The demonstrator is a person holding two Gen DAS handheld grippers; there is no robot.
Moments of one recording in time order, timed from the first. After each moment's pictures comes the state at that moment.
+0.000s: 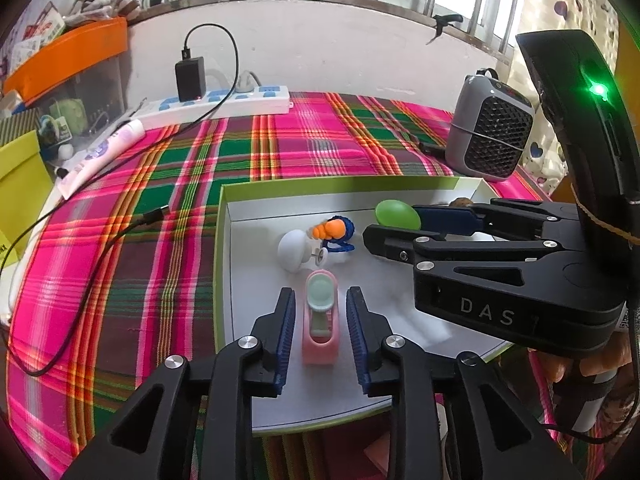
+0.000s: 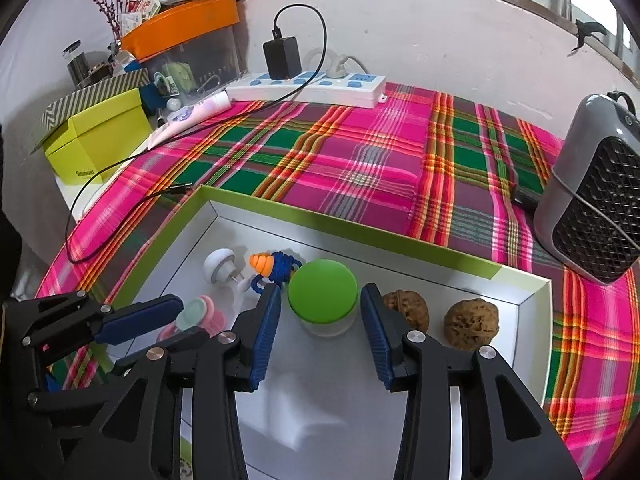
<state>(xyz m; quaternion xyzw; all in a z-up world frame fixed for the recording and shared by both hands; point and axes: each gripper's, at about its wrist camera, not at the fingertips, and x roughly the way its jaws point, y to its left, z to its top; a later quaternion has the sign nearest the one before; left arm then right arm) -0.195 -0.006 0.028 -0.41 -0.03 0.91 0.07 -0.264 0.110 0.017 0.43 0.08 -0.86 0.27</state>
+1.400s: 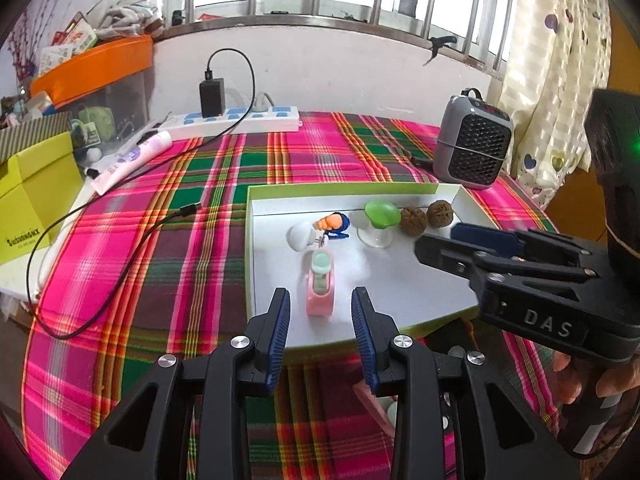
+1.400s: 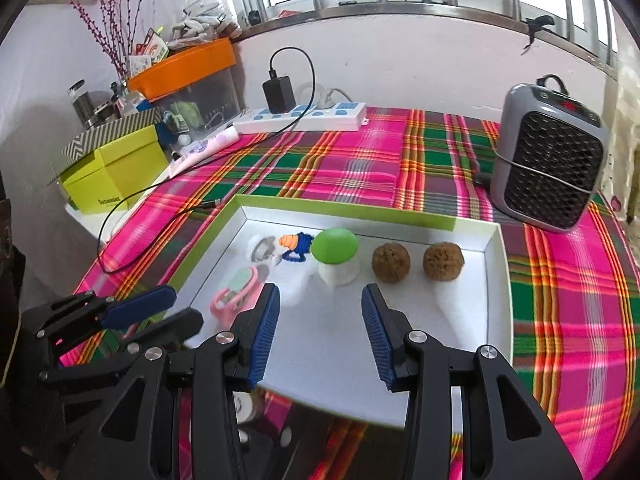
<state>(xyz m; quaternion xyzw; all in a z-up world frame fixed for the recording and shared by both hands) -0.144 -0.014 0.051 -0.38 -0.03 0.92 0.05 -0.199 0.139 0.042 0.40 0.02 -0.88 0.25</state>
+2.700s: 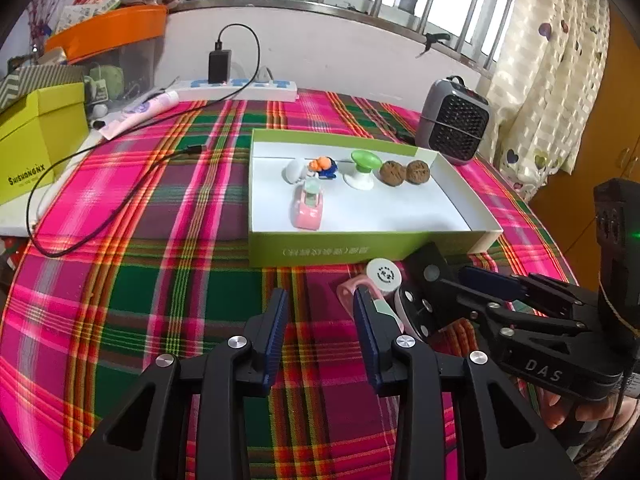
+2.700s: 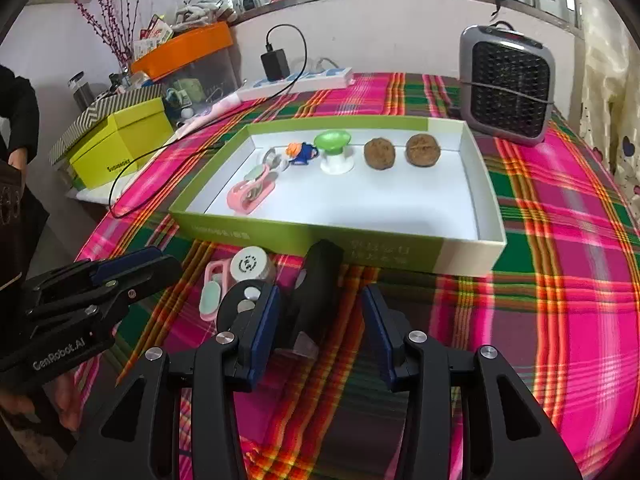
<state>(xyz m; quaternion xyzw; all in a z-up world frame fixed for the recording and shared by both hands) -0.089 -0.018 0.031 -0.40 -0.08 0.91 0.07 -0.126 0.158 0.009 0.42 0.01 -0.88 0.24</state>
